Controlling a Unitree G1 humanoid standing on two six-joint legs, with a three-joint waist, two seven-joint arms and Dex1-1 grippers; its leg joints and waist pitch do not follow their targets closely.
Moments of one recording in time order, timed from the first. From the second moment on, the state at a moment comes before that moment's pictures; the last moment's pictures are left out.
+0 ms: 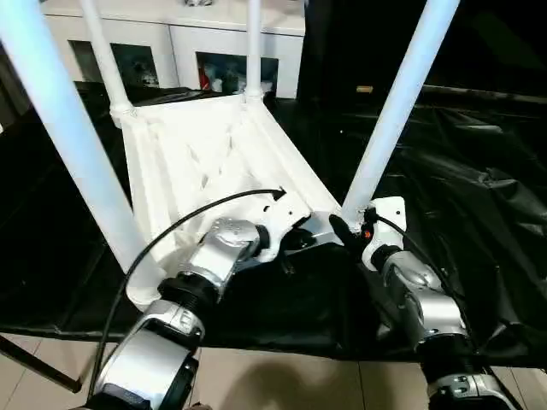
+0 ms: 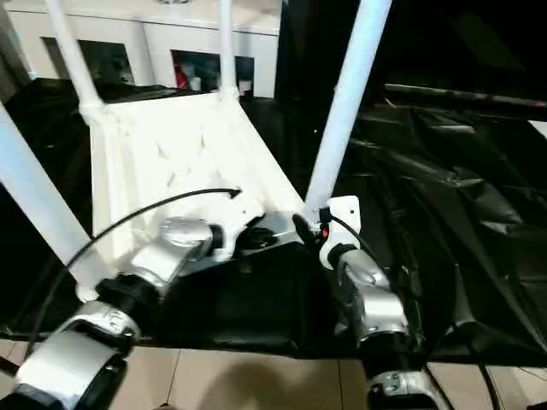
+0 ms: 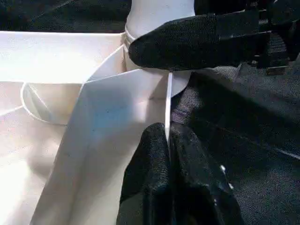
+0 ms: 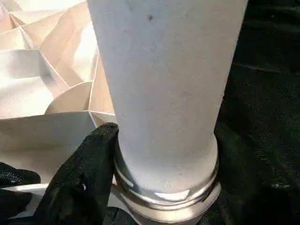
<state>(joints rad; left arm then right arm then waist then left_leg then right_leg) -0.73 0.04 -0.24 0.83 0.12 0.14 -0.78 -0.38 -0.09 -0.06 0.52 0.11 0.12 0.31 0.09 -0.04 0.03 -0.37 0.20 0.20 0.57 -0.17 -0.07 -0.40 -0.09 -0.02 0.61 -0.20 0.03</state>
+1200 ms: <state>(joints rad) -0.65 0.32 -0.26 0.66 0.03 0.19 -1.27 -0.37 -0.37 0.11 0.44 0.20 0.18 1.02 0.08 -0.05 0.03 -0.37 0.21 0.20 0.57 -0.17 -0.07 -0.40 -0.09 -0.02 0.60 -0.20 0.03</state>
